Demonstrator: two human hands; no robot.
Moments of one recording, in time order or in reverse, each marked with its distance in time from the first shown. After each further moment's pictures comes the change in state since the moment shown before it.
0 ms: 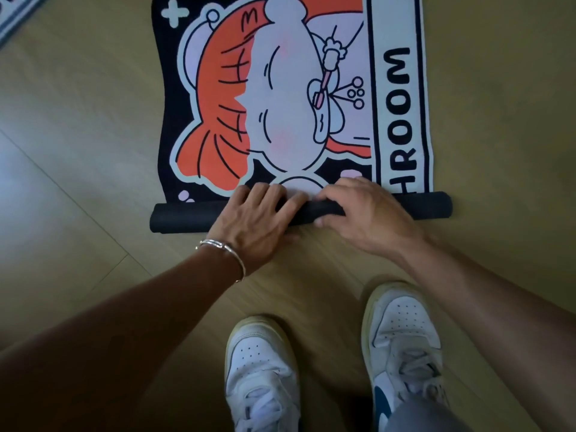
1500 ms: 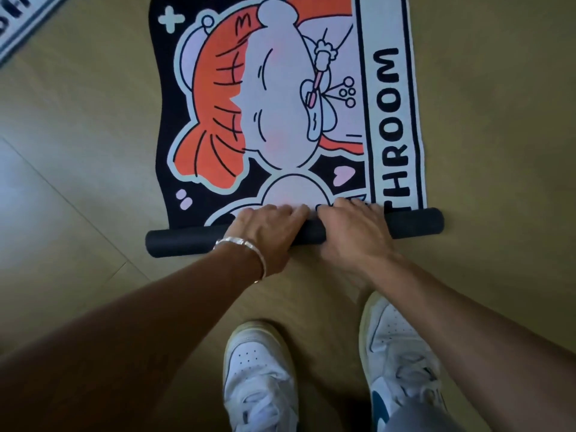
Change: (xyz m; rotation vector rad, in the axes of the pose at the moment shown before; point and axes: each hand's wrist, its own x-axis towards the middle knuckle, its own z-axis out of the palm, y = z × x) left_hand 0.018 0.021 -0.033 -0.161 -0.299 -0.116; right_hand -0.007 -0.027 0.010 -0.211 -0.095 0.238
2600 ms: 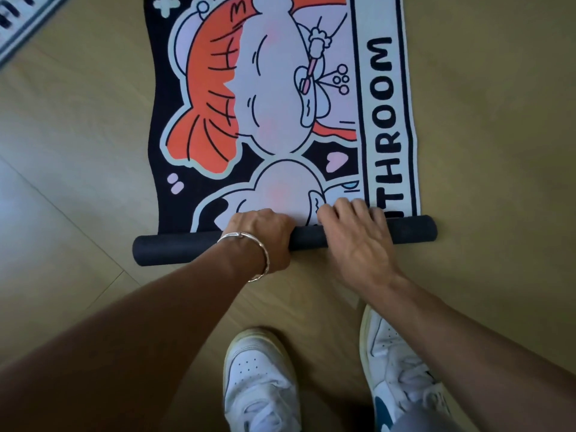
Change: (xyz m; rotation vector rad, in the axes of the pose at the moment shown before) left_hand 0.012 -0.005 0.001 -0.057 -0.150 -0.109; right_hand -0.013 0.005 0.010 -0.114 0.133 -0.059
